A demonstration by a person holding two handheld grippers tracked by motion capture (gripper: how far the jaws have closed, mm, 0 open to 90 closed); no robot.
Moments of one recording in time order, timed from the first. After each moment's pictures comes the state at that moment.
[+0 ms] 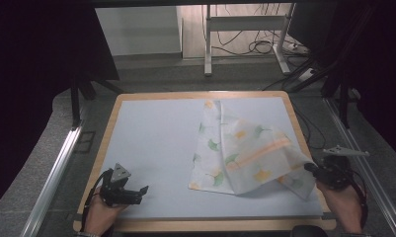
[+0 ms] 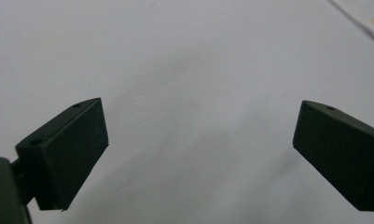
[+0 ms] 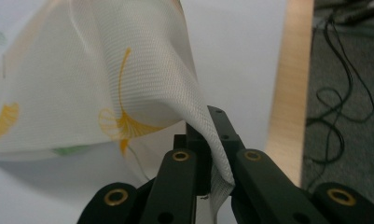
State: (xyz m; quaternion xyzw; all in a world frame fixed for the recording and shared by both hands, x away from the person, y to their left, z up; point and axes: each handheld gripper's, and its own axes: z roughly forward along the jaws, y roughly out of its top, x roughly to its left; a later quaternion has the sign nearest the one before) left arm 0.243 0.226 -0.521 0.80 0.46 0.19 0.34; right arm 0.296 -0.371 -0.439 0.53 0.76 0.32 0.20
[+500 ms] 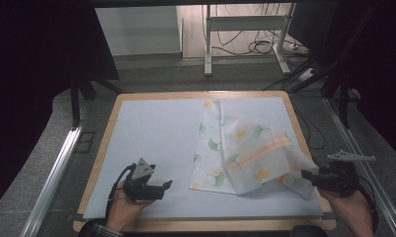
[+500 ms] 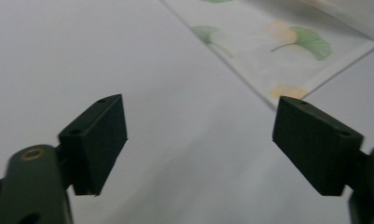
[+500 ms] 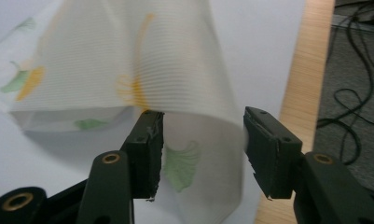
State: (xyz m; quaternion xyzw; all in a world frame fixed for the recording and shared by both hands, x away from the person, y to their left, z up) left arm 0.254 0.157 -0.505 0.82 0.38 0.17 0.40; right arm 0.281 -0.376 -0.435 0.50 0.78 0.34 0.18
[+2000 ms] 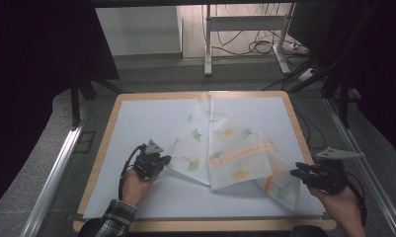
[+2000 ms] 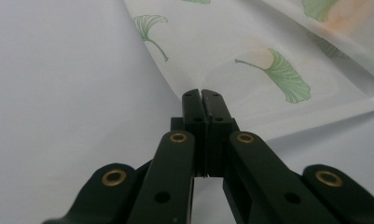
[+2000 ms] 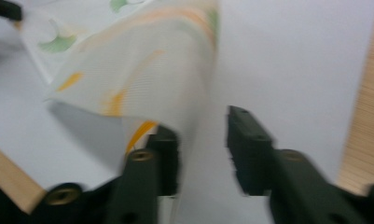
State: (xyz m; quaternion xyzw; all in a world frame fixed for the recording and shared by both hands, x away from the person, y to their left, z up) left arm 0.322 0.168 -0.497 0.81 0.43 0.17 0.36; right arm 0.284 -0.344 -0.426 0.44 0.80 0.38 0.14
